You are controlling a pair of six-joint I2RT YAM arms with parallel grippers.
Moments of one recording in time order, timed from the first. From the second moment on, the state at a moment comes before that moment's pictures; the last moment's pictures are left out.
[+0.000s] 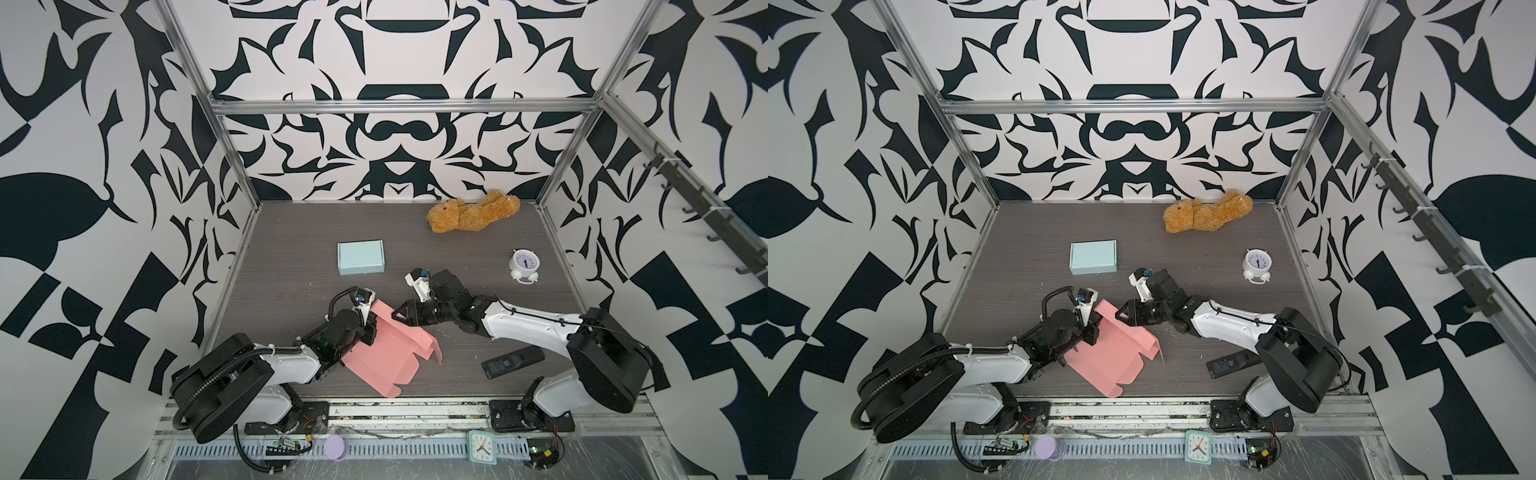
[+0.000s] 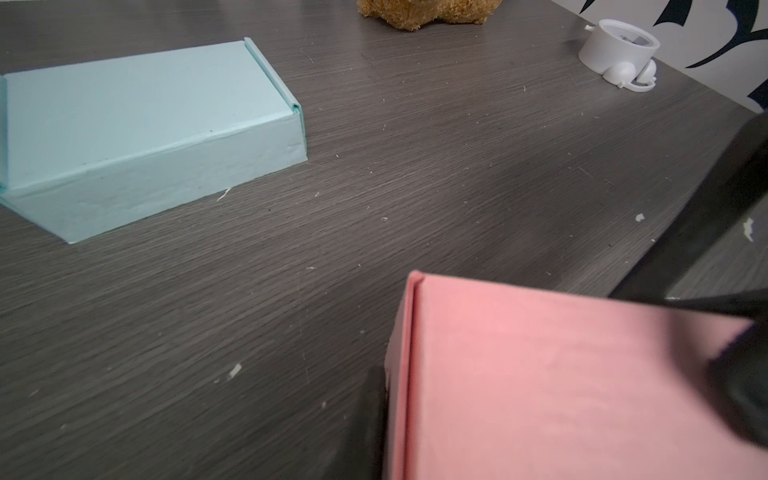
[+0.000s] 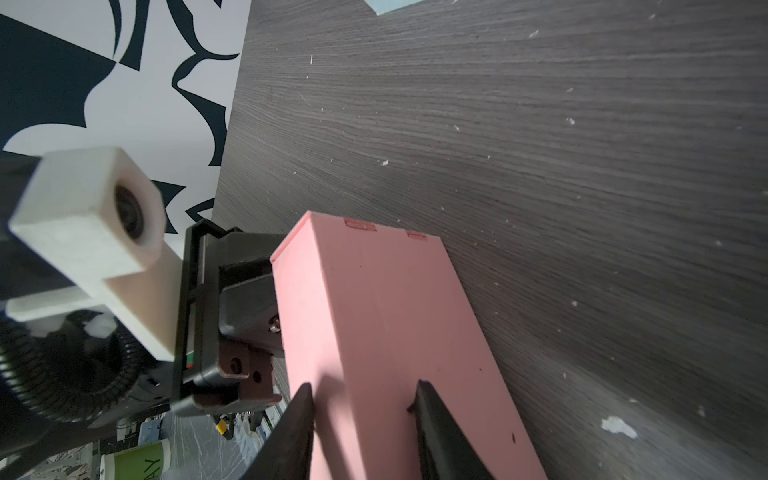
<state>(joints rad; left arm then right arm) -0.81 1.33 0.22 0.65 -0.14 -0.23 0.78 1.48 0.76 0.02 -0.45 0.71</state>
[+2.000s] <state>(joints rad) -0.81 1.13 0.47 -0.17 -0.28 -0.64 0.96 1.30 1.02 -0.65 0.15 0.22</state>
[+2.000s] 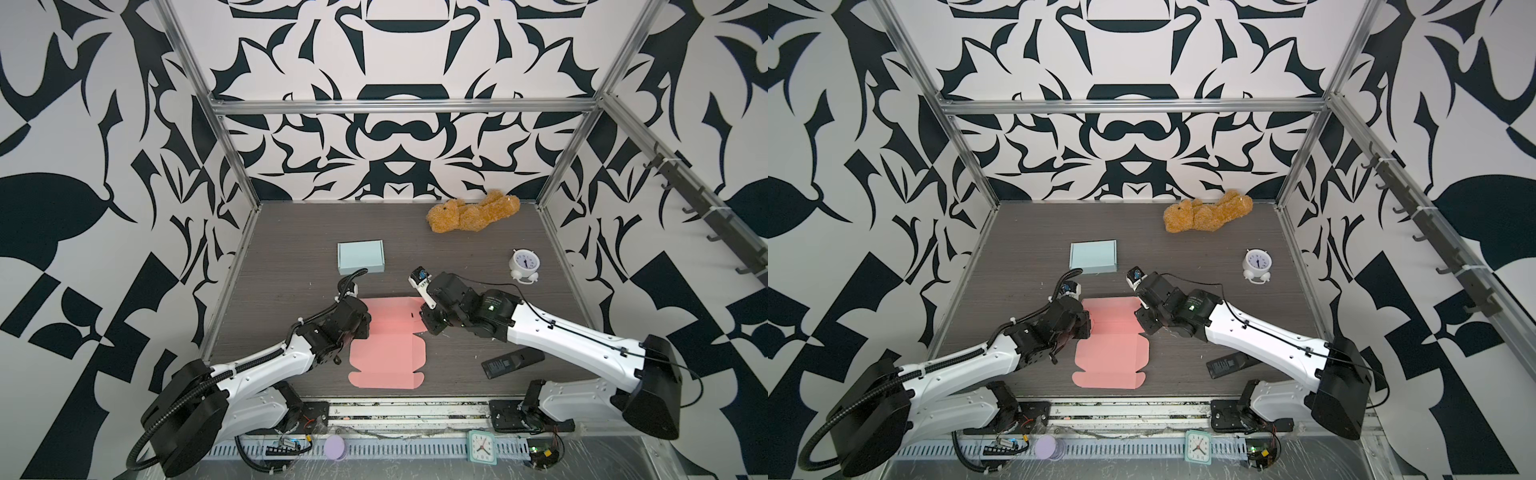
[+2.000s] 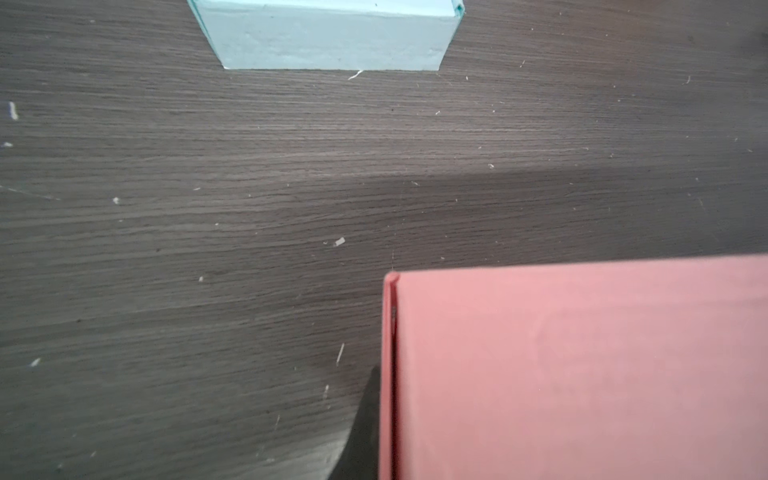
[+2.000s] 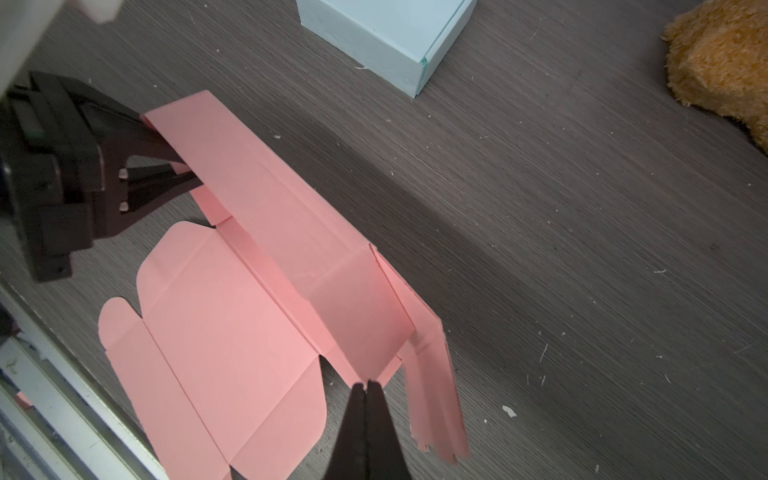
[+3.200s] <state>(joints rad) -0.83 1.07 0.47 -0.18 -0.27 -0.65 1.00 1.41 1.05 -0.55 0.15 0.19</state>
